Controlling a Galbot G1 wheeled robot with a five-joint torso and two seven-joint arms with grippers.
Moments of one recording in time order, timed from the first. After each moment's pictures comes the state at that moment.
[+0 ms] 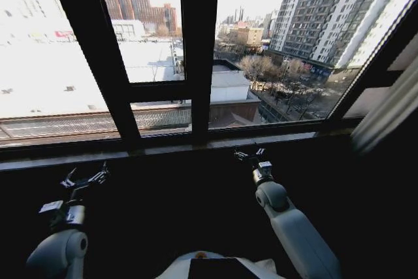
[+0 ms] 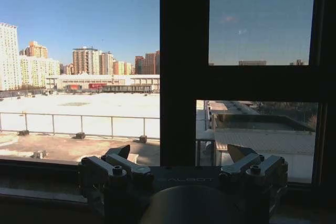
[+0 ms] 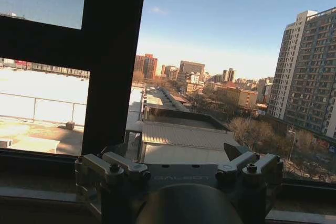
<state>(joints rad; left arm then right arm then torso) 1.61 -1.48 -1.05 -2.25 -0.31 0.29 0.06 -1.18 1.16 0.33 1.86 0.25 -0.19 0.22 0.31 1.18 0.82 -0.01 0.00</state>
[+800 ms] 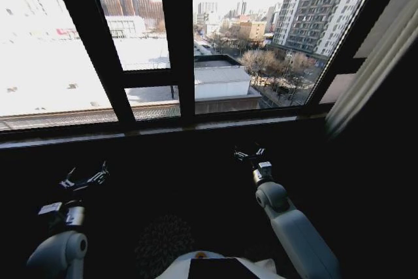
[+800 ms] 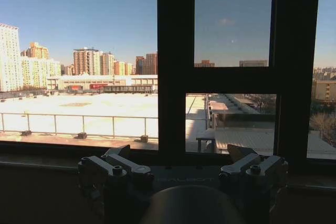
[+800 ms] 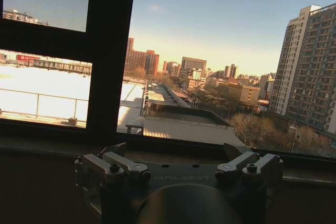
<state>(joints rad) 1.61 -1.49 -1.06 -2.24 -0.30 0.26 0.08 -1.18 1.16 0.33 1.86 0.24 -0.19 0.22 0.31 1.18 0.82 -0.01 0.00</state>
